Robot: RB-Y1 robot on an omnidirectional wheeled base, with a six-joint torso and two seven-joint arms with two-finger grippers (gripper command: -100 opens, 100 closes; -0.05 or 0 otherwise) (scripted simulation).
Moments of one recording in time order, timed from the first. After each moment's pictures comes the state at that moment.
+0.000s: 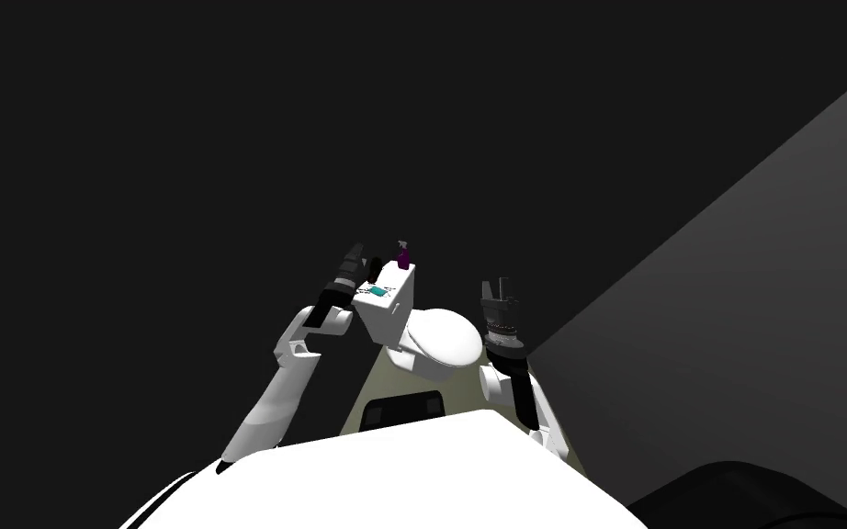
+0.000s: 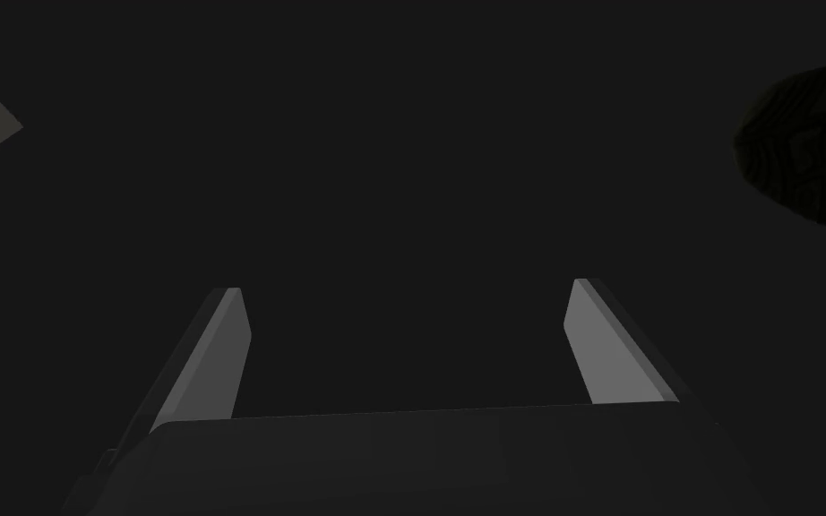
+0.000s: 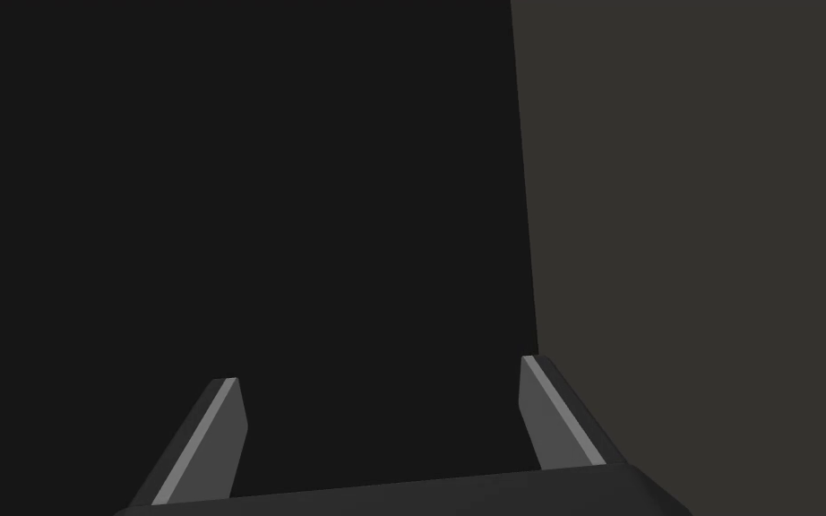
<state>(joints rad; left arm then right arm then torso) -0.19 0.18 -0.04 -1.87 -0.09 0.00 0.05 0.48 -0.01 -0.07 -2.22 0.10 -0.63 -0.14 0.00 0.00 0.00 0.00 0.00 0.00</state>
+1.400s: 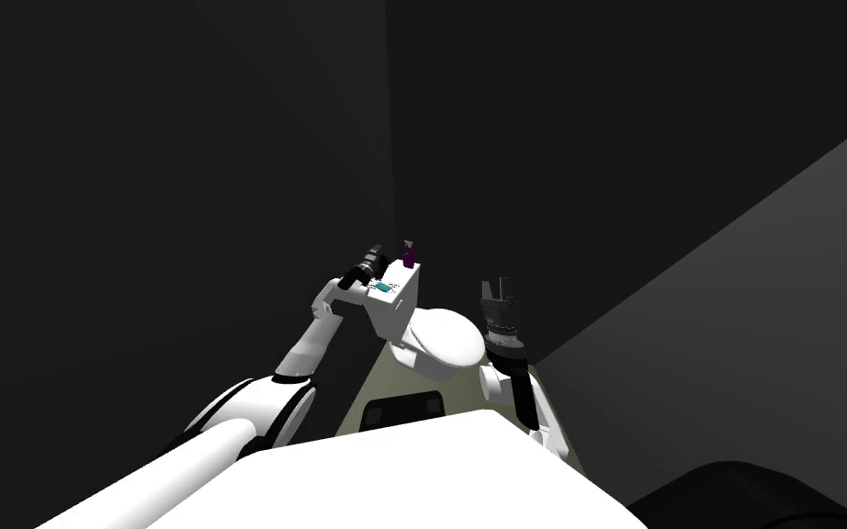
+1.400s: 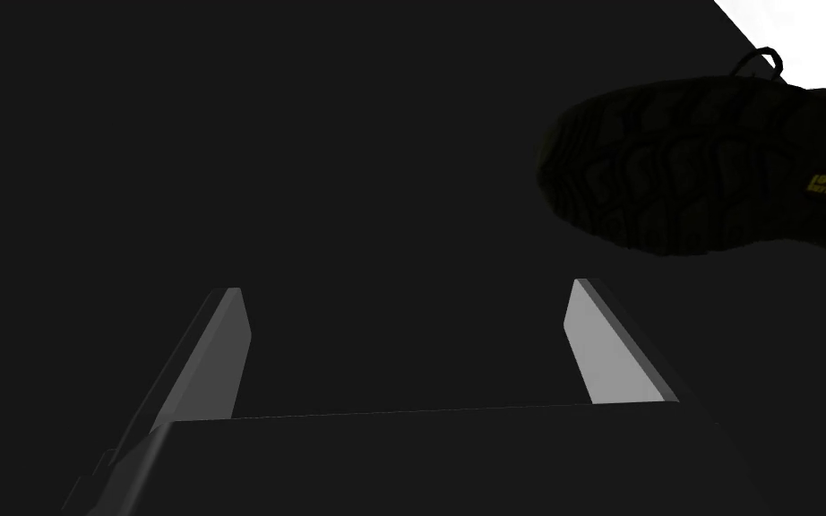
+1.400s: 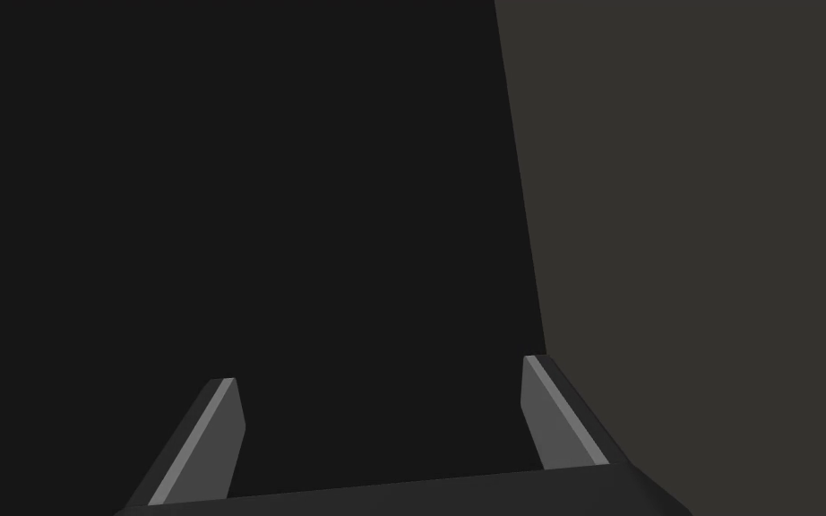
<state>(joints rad) -0.54 0.21 -0.08 -1.50 -0.06 0.31 0.04 0.48 -0.01 -0.07 -2.22 0.10 -0.63 -0.14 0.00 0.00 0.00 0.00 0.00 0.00</state>
